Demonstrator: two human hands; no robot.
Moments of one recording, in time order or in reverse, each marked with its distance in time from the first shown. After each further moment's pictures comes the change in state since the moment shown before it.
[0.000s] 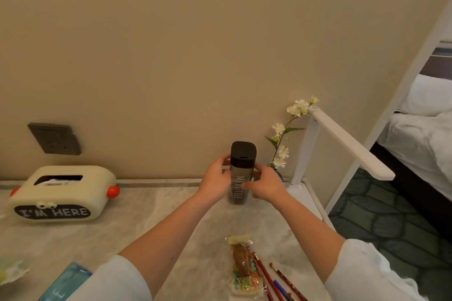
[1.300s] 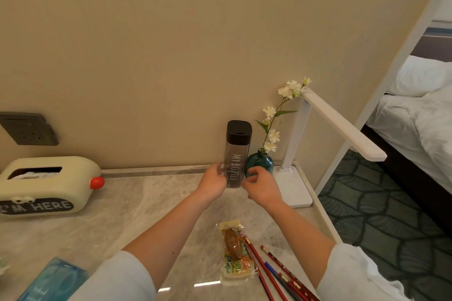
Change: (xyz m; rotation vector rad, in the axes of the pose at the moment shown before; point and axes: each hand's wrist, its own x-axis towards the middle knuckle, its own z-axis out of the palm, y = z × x) left_hand -0.011 -0.021 0.027 -0.039 -0.096 -0.238; right_hand -0.008 0.047 0.020 -0.019 0.068 0.136
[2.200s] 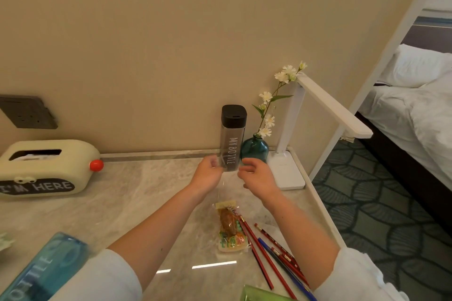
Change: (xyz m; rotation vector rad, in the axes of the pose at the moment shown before) left_hand -0.028 -0.018 0.002 -0.021 0.055 -0.007; right_hand -0.034 0.008 -0.001 0.207 -0.013 -0.006
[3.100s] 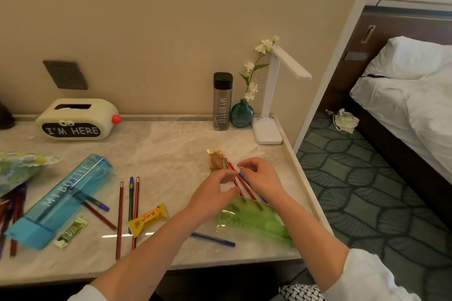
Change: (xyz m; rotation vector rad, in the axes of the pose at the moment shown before) left_hand -0.188 -0.082 0.046 0.229 -0.103 0.314; right_hand -0.152 0.068 -0.041 -0.087 -0.019 -0.164
